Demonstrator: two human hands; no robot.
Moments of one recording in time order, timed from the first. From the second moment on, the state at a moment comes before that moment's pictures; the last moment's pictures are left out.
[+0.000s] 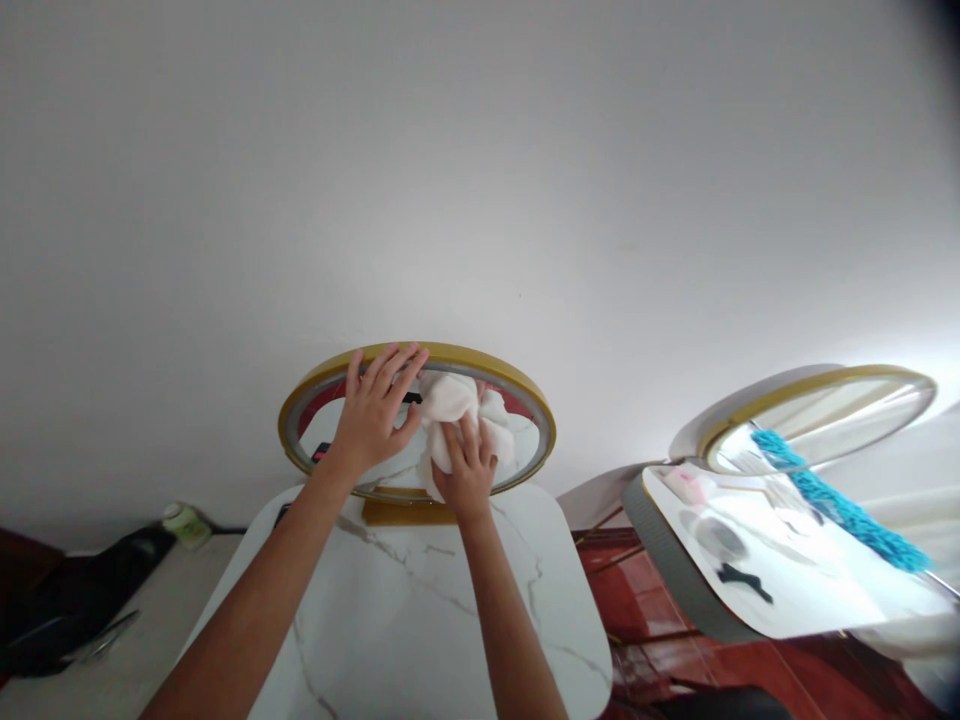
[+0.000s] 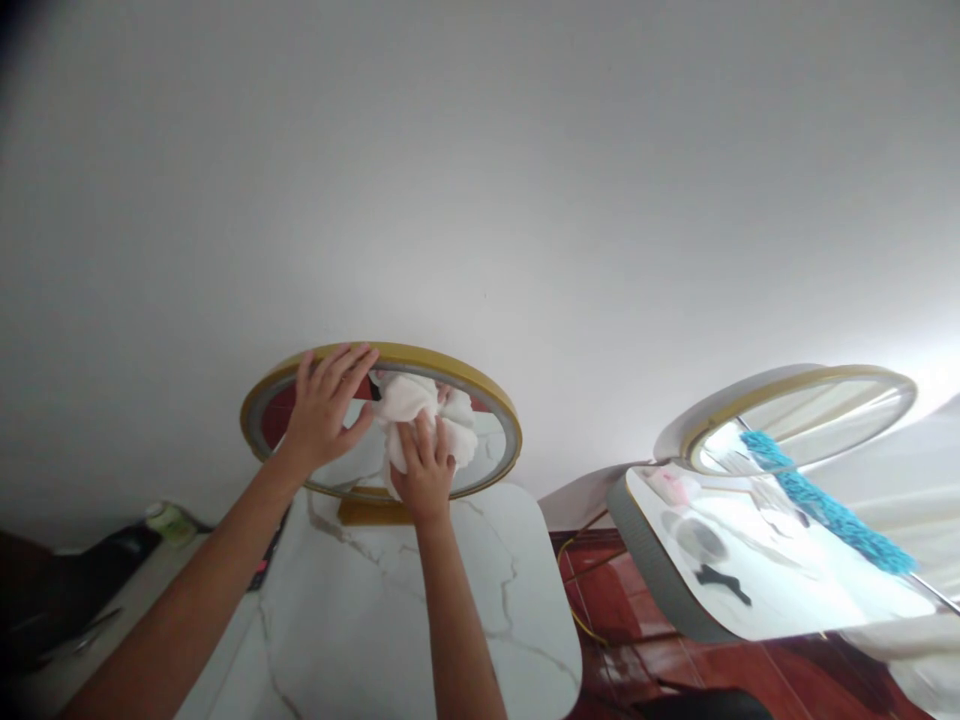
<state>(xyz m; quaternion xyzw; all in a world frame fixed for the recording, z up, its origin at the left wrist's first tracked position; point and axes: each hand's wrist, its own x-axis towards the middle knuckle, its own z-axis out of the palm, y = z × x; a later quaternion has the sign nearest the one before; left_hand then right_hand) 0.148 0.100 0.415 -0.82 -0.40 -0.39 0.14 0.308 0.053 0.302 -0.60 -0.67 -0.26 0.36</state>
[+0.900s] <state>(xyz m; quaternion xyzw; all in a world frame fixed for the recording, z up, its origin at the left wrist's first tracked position) 0.149 0.107 0.411 -0.81 -0.41 -0.39 0.14 0.317 0.057 0.300 -0.60 -0.68 -0.26 0.34</state>
